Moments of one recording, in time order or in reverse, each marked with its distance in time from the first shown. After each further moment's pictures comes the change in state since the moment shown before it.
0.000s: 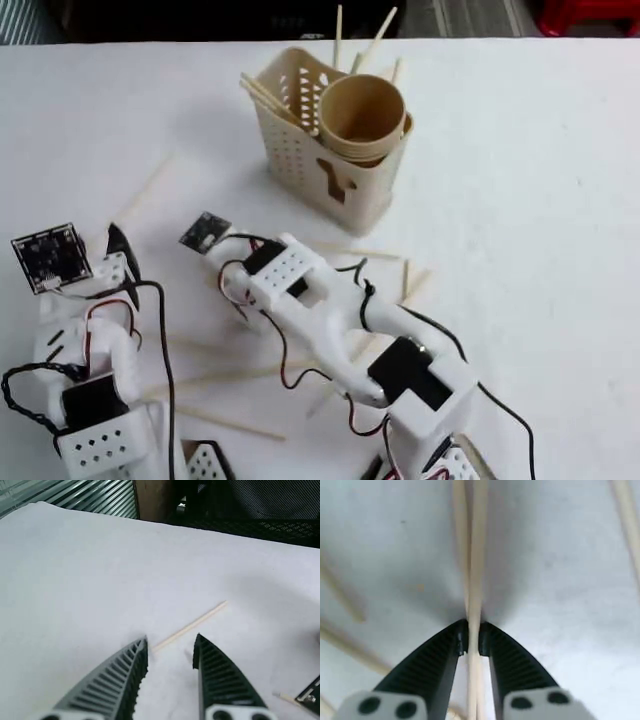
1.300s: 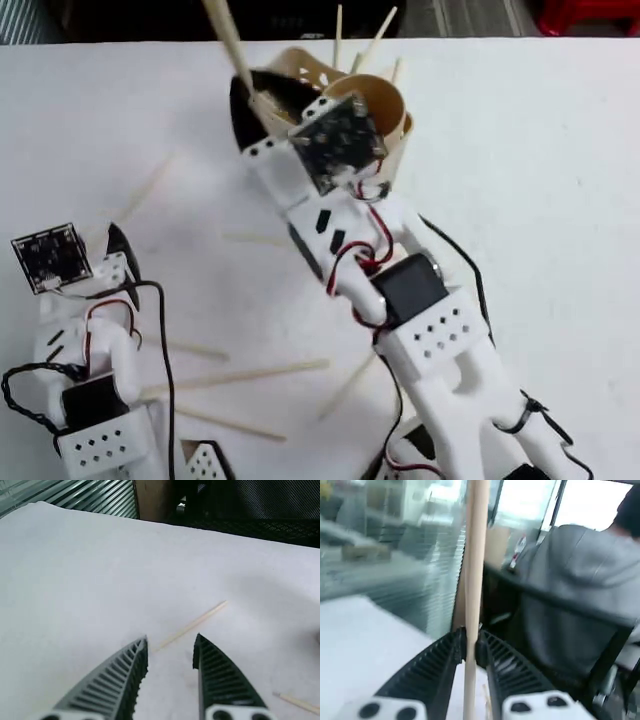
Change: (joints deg) left arm 0.0 0.0 0.0 -0.1 0.0; right arm 13.0 -49.8 3.4 -46.4 0.0
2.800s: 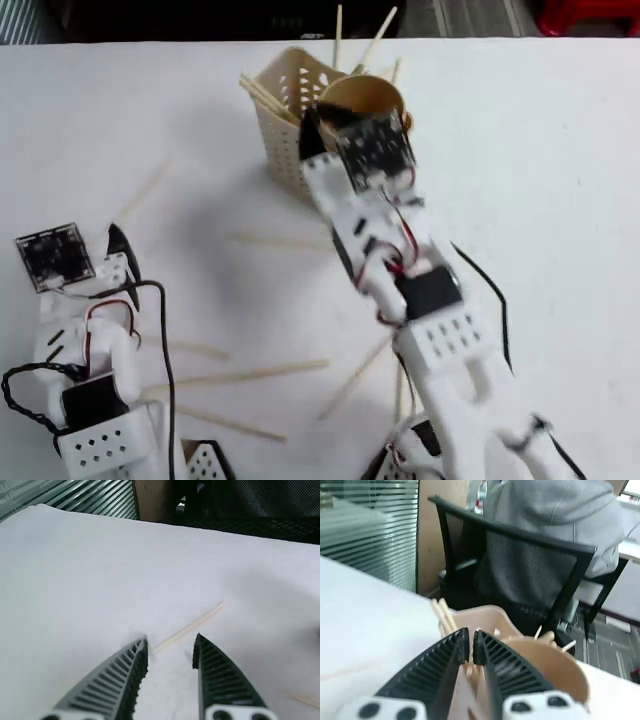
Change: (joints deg) left arm 0.1 0.0 0.0 0.0 -1.7; right arm 9.8 -9.2 17.7 5.5 -0.3
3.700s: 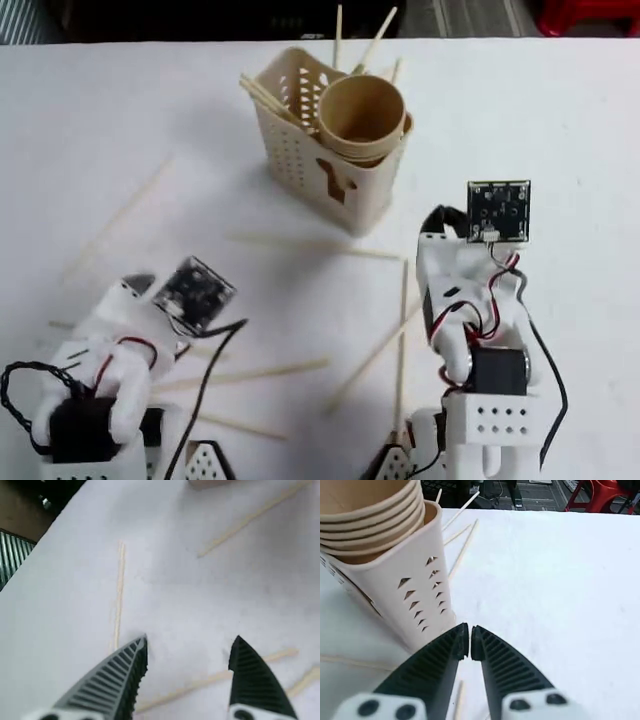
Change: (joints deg) left arm 17.3 -0.4 -19.4 41.0 -44.1; right arm 24.6 -26.1 21.2 24.6 -6.4
